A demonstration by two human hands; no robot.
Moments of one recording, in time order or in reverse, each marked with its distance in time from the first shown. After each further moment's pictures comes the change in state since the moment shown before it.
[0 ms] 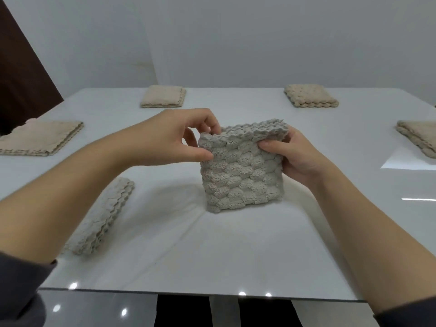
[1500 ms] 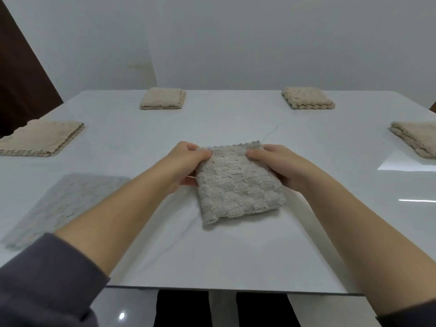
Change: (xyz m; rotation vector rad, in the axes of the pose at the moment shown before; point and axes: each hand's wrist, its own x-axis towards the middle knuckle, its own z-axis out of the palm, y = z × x) left_hand 0.021 -0.025 0.070 -0.690 0.275 -0.713; right_hand 0.004 0.011 0.009 -0.395 0.140 0.394
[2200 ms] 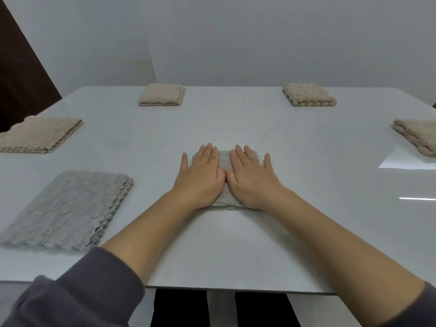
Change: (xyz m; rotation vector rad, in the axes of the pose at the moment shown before) left_hand 0.009 -0.039 0.035 1.115 0.026 0.370; right_hand 0.002 0.029 0.055 -1.210 0.082 -0.217
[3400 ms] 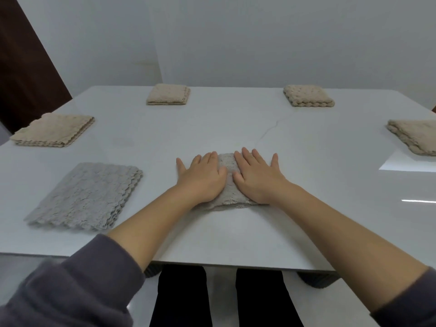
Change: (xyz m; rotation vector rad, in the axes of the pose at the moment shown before) left_hand -0.024 0.010 -0.011 -0.047 -0.070 -0.119; right_hand -0.018 0.008 -0.009 -0.012 -0.040 -0.022
